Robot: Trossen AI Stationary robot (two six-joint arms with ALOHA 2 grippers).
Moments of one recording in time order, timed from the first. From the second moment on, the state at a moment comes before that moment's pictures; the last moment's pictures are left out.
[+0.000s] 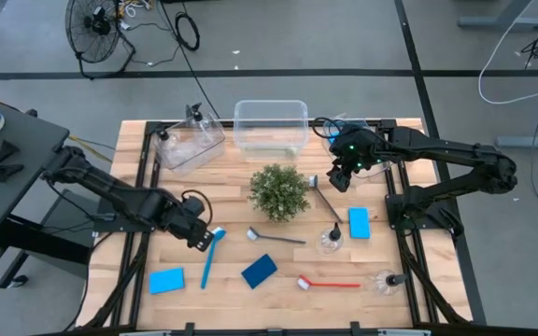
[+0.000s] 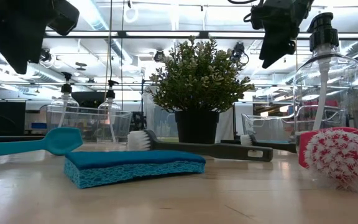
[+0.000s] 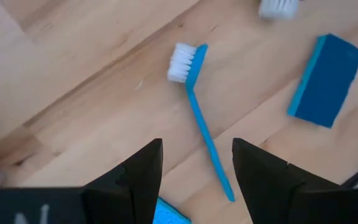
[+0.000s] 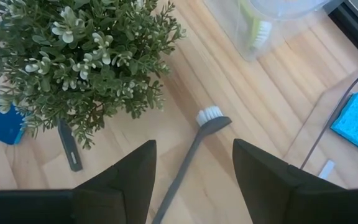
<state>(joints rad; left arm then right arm) -0.45 1.25 0.97 -0.99 -0.11 -1.42 -0.25 1.18 1.13 -0.97 0.01 0.29</state>
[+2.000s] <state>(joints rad) -0.47 1.71 0.97 -0.76 -0.11 -1.70 -0.25 1.18 1.13 -0.97 0.01 0.20</state>
